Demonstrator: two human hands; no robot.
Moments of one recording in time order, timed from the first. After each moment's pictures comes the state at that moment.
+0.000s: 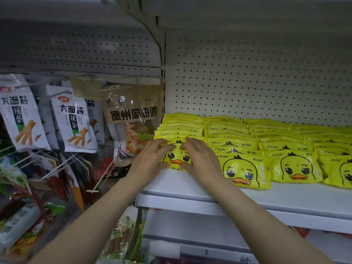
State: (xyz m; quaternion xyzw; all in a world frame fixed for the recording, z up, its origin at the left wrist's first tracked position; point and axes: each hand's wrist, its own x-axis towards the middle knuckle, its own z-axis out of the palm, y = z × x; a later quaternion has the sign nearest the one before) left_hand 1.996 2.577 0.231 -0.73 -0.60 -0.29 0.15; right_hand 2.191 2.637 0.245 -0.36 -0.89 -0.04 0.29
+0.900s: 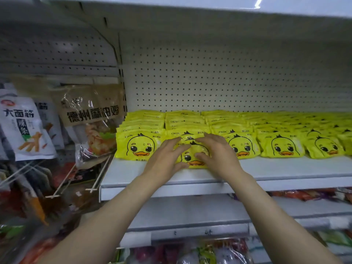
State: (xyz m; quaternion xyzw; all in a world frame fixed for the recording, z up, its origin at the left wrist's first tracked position) left_hand 2.145 2.581 0.243 -0.79 -0.53 -0.29 0.08; right_hand 2.346 2.614 0.264 -0.48 -0.81 0.01 0.33
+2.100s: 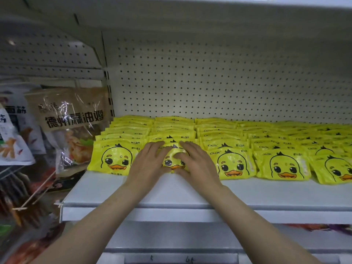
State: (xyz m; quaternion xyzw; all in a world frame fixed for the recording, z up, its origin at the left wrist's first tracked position) left_hand 2.160 2.637 0.235 -0.73 -0.58 -0.28 0.25; right_hand 2.348 2.689 0.231 -0.32 -0.87 -0.10 0.36
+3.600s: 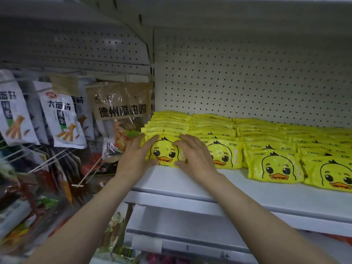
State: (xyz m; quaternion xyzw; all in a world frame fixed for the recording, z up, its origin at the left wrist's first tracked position) left_hand 2.023 2.574 0.233 -0.62 -0.72 -0.30 0.11; right_hand 2.224 2.660 0.244 -0.32 -0.90 -0.01 0.30
